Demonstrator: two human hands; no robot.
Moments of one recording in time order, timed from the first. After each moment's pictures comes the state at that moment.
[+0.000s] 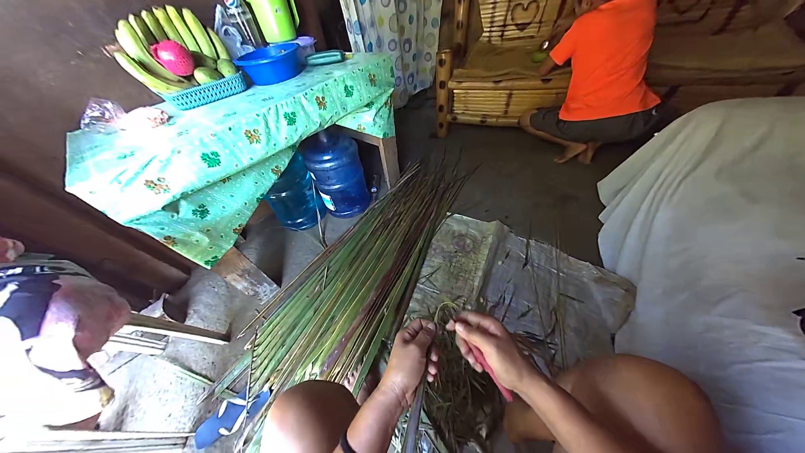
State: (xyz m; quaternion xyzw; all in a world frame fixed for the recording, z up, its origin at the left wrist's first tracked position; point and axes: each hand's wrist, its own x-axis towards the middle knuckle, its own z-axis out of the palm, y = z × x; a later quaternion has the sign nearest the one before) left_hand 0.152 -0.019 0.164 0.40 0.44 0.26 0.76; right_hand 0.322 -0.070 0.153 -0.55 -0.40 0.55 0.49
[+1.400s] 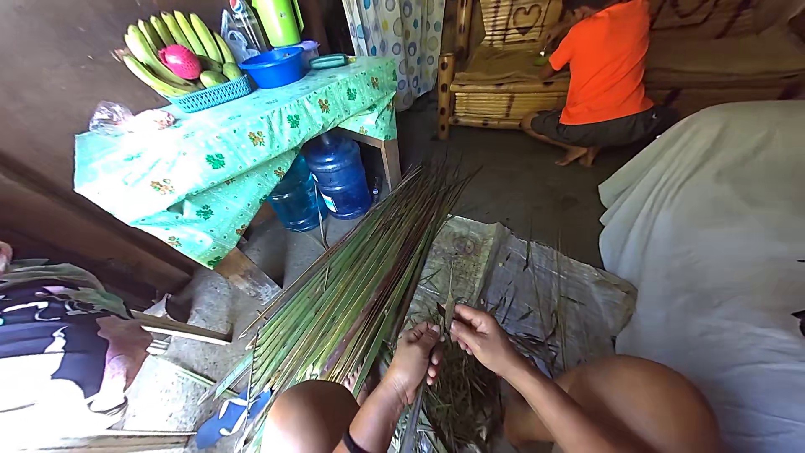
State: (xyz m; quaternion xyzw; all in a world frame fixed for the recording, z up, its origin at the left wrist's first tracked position) left_hand 0.154 -0.017 0.158 0.38 0.40 0.22 0.80; right_hand 0.325 -0.052 0.132 -0.54 -0.50 0.46 0.50
